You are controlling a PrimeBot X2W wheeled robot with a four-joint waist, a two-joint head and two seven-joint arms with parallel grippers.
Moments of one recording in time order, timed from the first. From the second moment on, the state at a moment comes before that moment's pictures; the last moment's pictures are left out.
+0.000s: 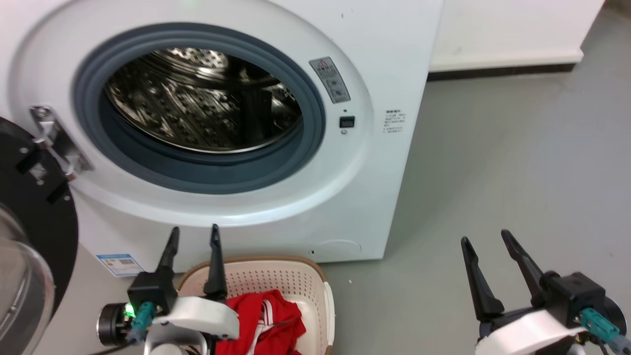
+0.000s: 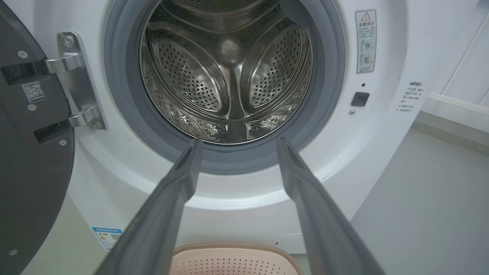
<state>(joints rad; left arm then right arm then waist) -0.09 0.05 -0.05 0.22 -0.16 0.04 -0.26 0.10 -0.05 0.08 -0.16 0.10 0.13 0.00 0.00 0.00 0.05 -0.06</state>
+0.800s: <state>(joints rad) 0.11 0.08 -0.13 -0.06 -0.13 0.07 -0.15 0.19 -0.05 0.02 -0.20 0.10 0.13 0.02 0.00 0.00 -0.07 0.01</state>
